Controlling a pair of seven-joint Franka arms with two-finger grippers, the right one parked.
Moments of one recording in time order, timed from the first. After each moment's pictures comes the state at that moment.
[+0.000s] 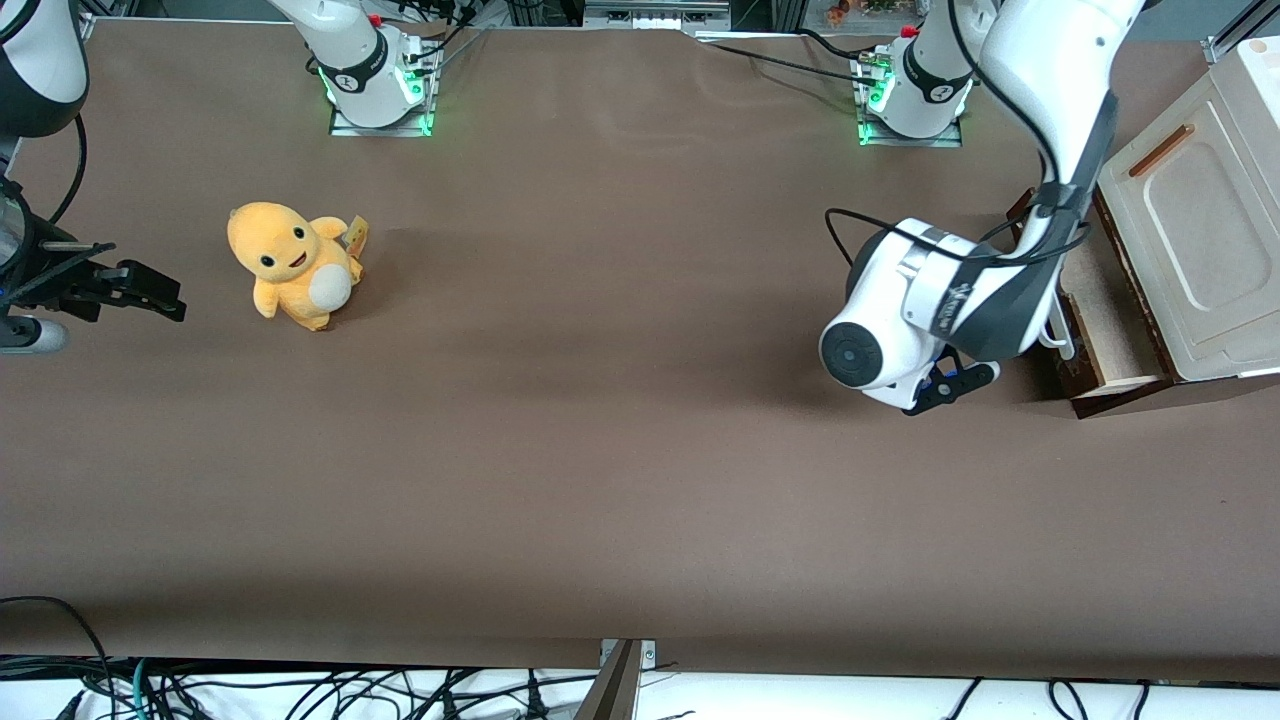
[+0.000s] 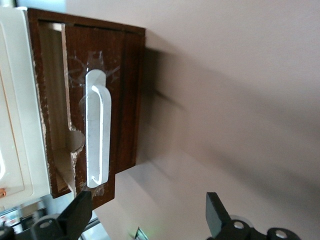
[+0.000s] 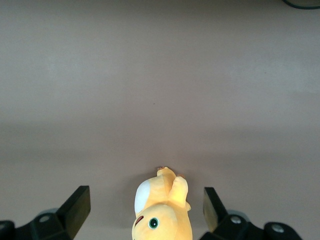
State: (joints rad) arm -0.14 0.59 -0.31 -1.47 0.54 1.33 -0.93
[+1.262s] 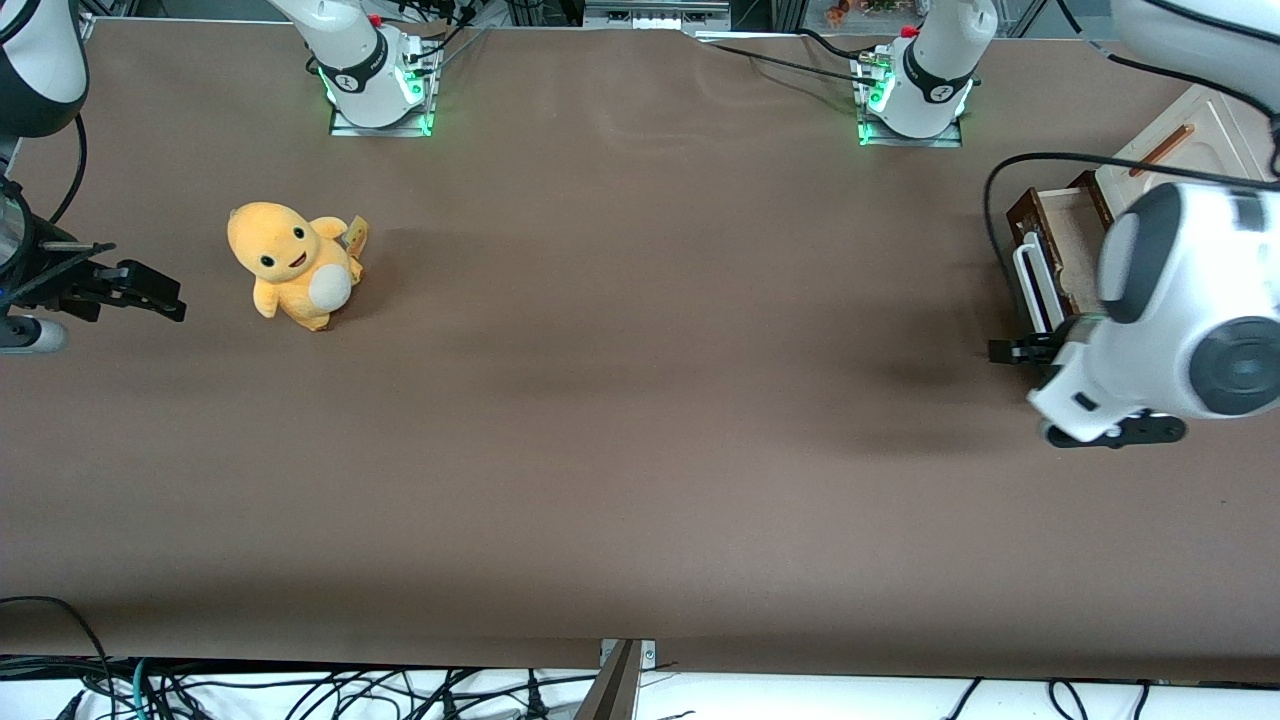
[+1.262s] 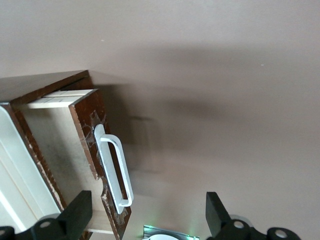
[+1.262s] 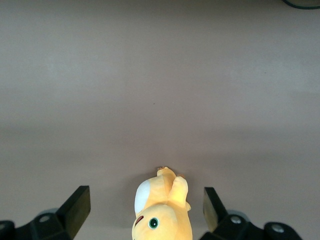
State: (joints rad) arm -0.12 0.56 0.06 -1.12 0.09 1.28 -0.12
